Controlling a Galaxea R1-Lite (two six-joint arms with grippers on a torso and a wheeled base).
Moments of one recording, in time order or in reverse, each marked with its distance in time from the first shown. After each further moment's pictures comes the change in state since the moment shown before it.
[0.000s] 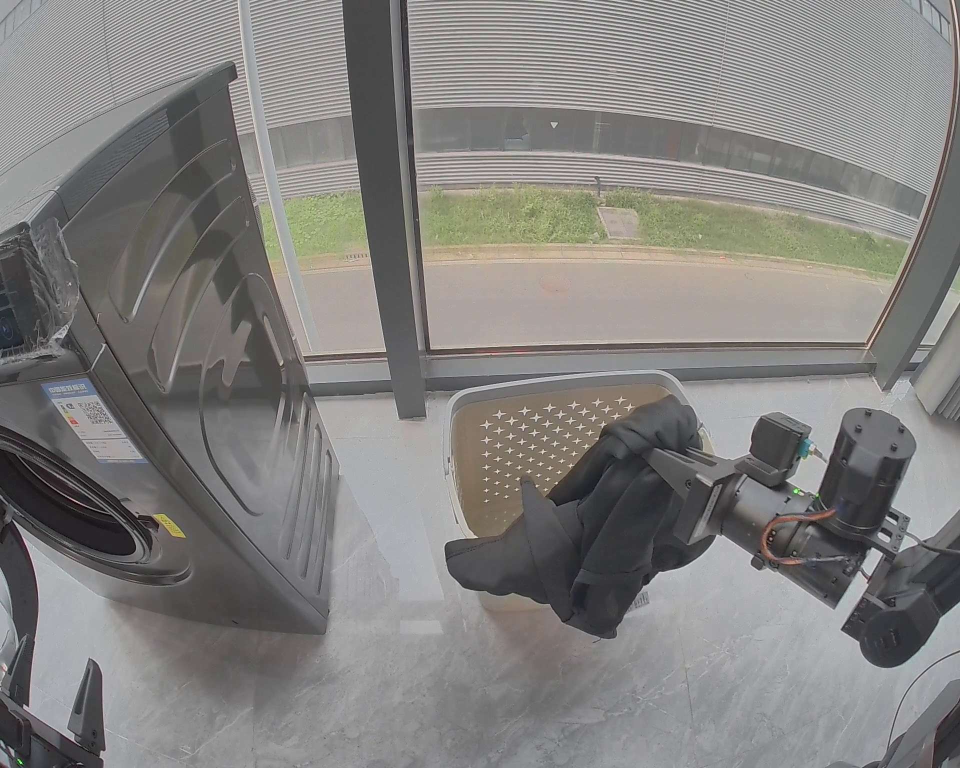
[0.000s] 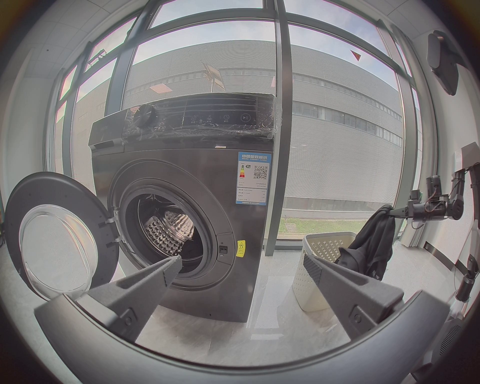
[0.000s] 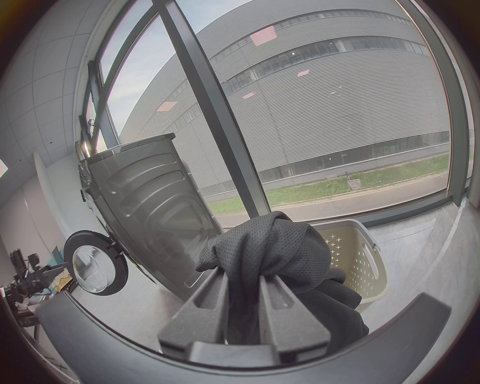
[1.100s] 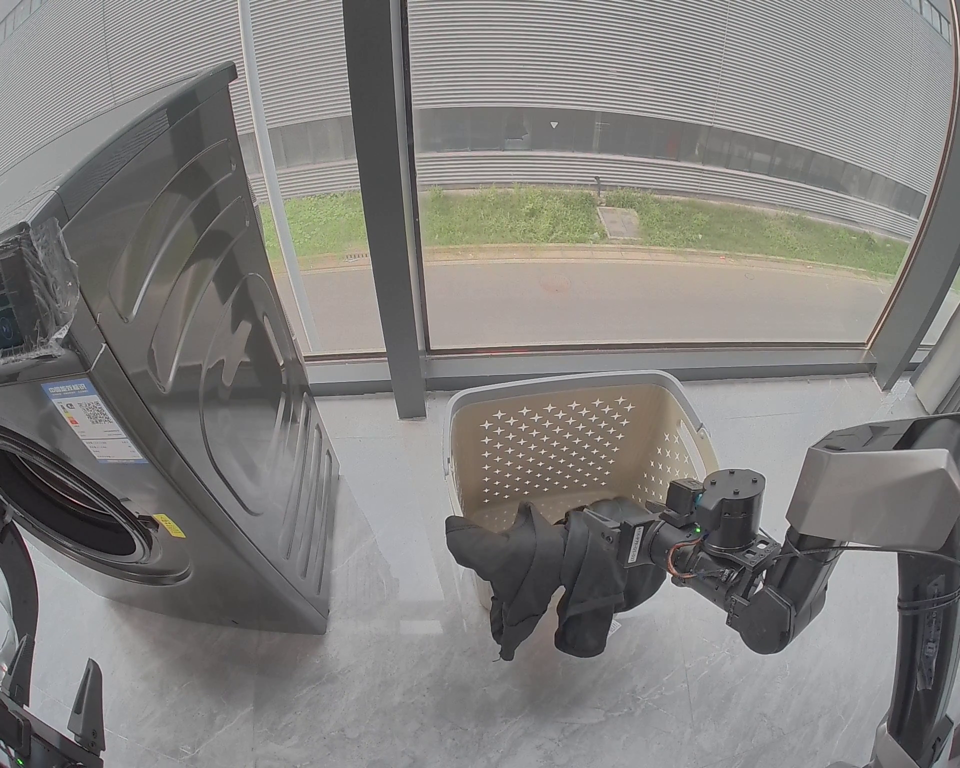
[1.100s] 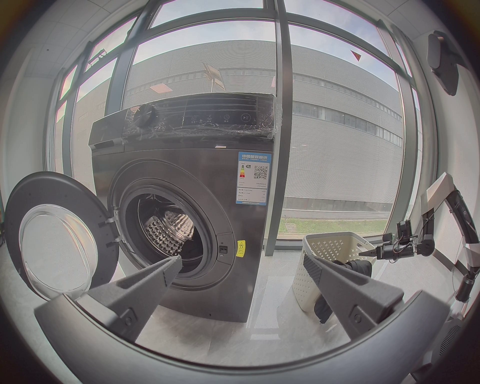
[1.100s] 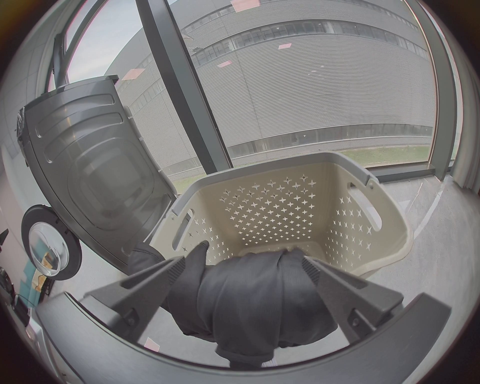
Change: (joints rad) left arm 0.000 0.000 0.000 0.000 0.000 -0.002; right arm -0.149 0.586 -0.201 -0.151 -0.003 -0.006
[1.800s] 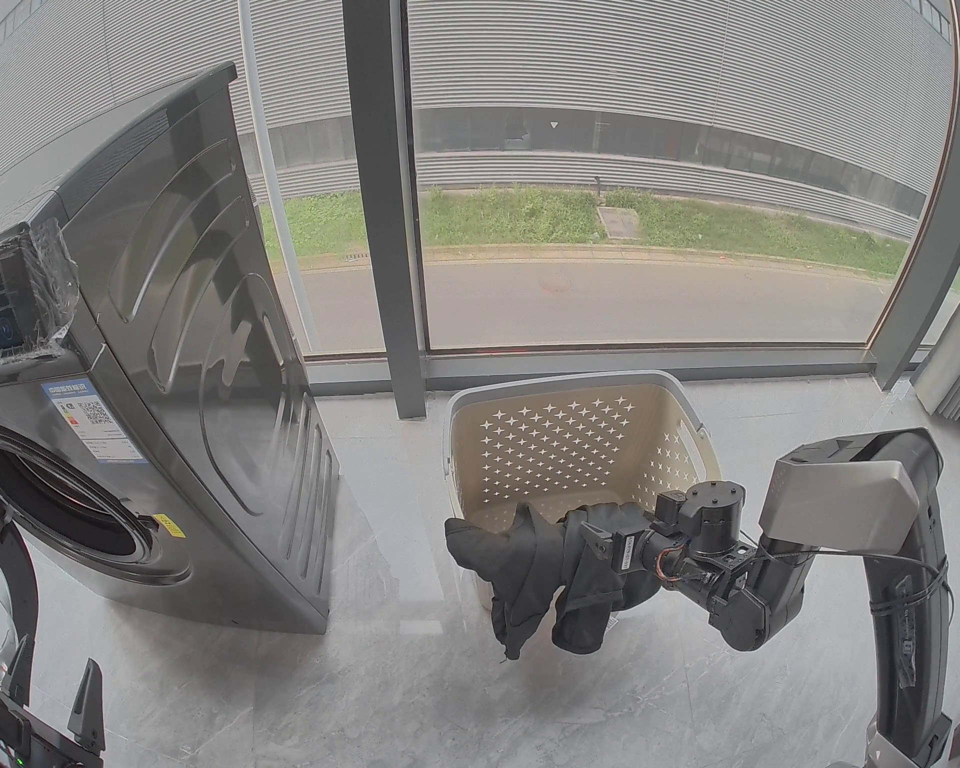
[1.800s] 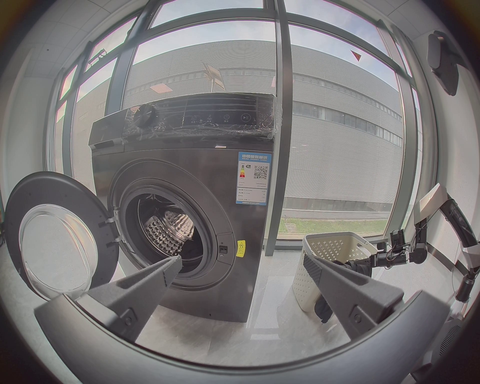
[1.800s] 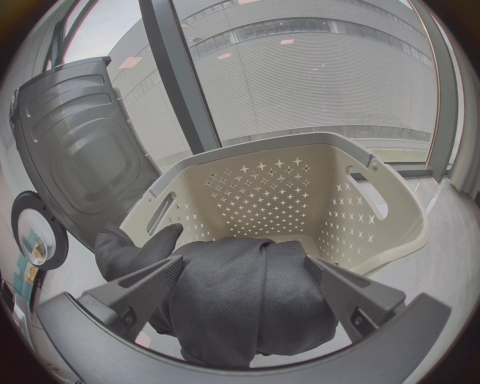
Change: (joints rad) left arm 0.000 0.000 0.000 0.000 0.000 0.000; right arm -0.033 0.132 -0.098 0.013 -0.002 -0.047
